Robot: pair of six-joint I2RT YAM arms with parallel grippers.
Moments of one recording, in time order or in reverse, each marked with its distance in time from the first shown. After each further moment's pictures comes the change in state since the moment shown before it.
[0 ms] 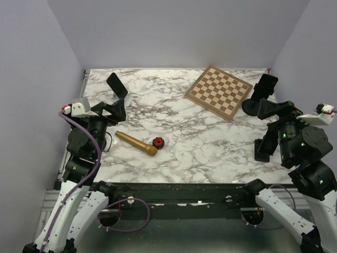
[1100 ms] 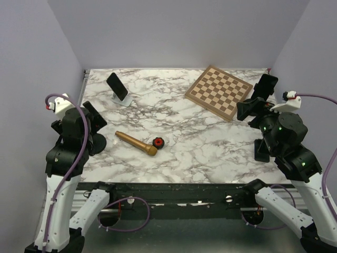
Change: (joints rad) left arm 0.100 0.165 0.447 -0.922 -0.290 -0.142; right arm 0.000 0.115 -0.058 0.018 -0.219 -0.081
